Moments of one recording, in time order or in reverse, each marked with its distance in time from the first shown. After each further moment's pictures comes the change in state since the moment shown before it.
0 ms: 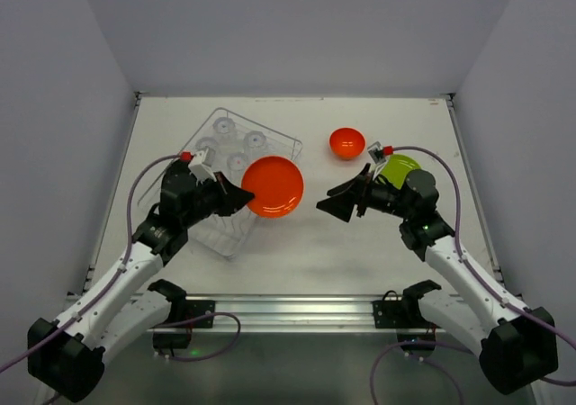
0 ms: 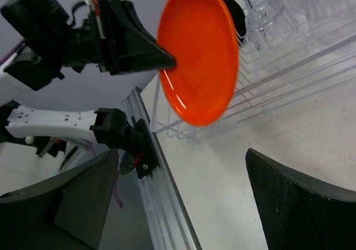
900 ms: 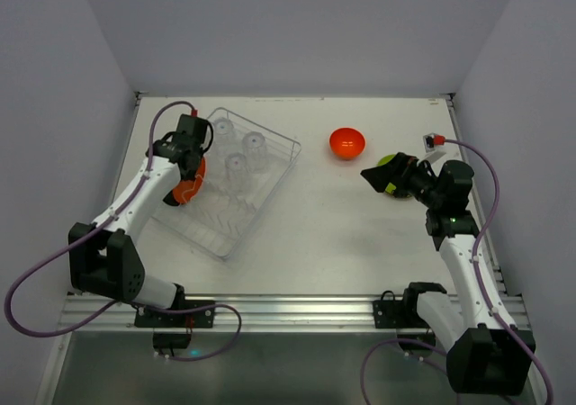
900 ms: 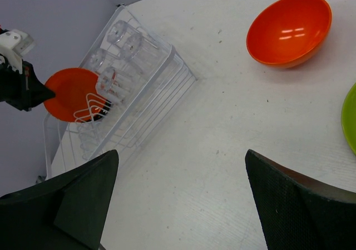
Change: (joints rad) left arm 0.203 0.636 0.519 -0.568 -0.710 0.802; right arm -0.382 -0.031 0.089 -0.329 0.200 -0.172
